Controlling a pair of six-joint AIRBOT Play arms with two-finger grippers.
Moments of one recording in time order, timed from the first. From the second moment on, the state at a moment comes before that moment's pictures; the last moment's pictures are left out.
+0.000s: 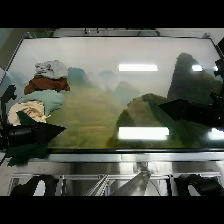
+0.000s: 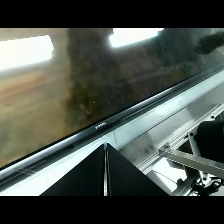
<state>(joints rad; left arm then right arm) 0.23 -0.53 0.67 -2.46 1.49 1.98 0.14 -0.61 0.80 -0.87 1.04 1.52</state>
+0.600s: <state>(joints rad) 0.23 -0.53 0.67 -2.45 1.46 1.98 0.14 -0.61 0.80 -0.87 1.04 1.52</state>
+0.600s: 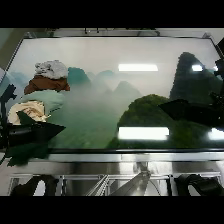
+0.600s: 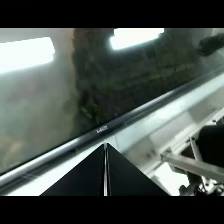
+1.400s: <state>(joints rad) 0.27 -0.59 0.76 -2.35 1.21 1.92 0.14 -0.62 0.80 -0.86 0.95 1.52</state>
